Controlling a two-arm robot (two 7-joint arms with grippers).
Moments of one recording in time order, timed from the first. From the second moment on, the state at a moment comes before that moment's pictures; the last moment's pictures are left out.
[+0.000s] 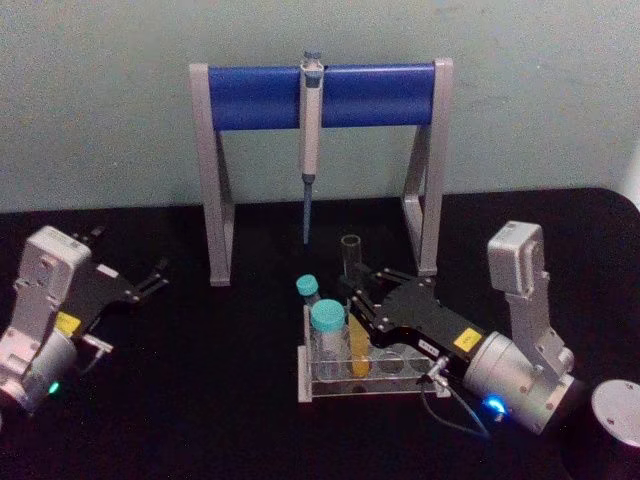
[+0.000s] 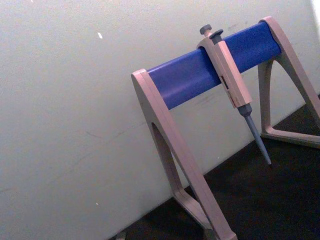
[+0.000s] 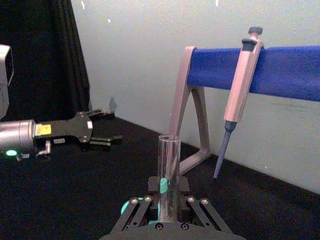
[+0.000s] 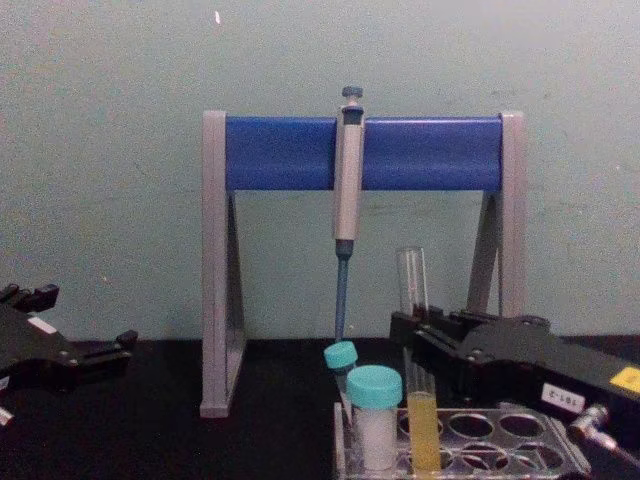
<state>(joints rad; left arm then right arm) -0.20 0.60 0.45 -1.41 -0.25 -0.12 0.03 0.16 0.37 -0.42 -1.50 0.42 -0.08 0.46</state>
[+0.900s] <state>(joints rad) -0.20 0.60 0.45 -1.41 -0.25 -0.12 0.03 0.09 0.36 -0.36 -1.57 0.45 -0.20 0.49</state>
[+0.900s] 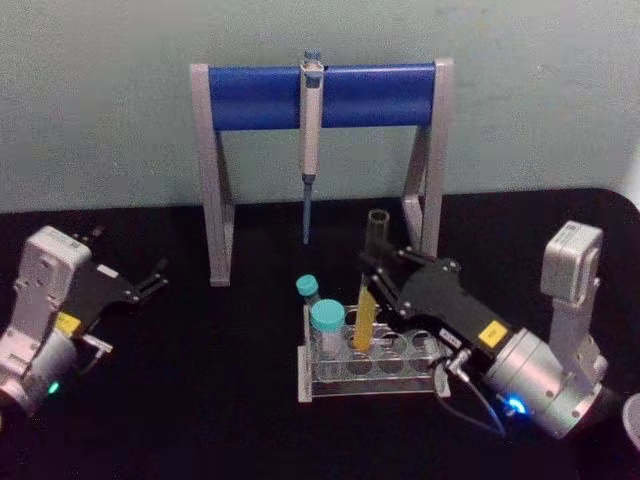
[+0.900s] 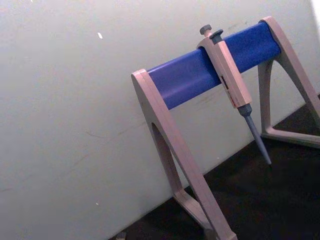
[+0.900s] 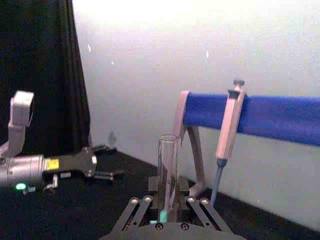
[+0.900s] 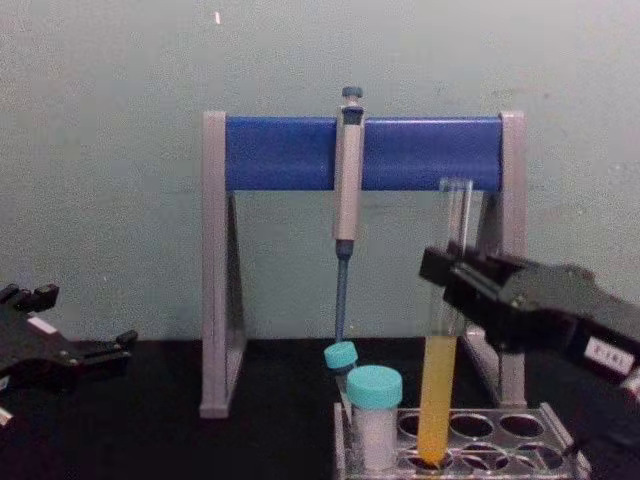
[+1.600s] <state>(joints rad) -0.20 0.60 0.45 -1.41 -0.25 -0.12 0.03 0.19 0.33 -0.33 -1.53 0.41 -0.20 0.43</state>
